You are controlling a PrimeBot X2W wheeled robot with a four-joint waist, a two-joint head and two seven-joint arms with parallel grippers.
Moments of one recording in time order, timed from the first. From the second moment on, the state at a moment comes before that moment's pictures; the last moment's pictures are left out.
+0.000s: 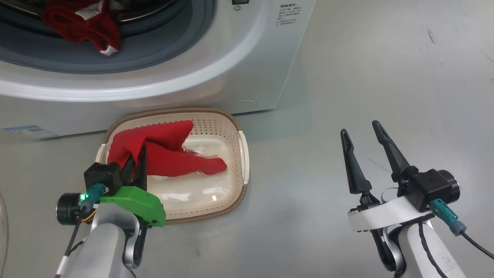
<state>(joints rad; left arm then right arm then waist) -0.29 0.05 -0.23 0.36 -0.35 0.03 -0.13 -0.11 -0.07 0.23 0.04 0.22 0.03 -0.26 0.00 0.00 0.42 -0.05</state>
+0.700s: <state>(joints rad) -0.52 0.12 -0.19 0.72 -0.35 0.04 -0.02 -0.21 -0.06 0.27 0.01 0.25 0.04 -0.26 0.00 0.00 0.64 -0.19</state>
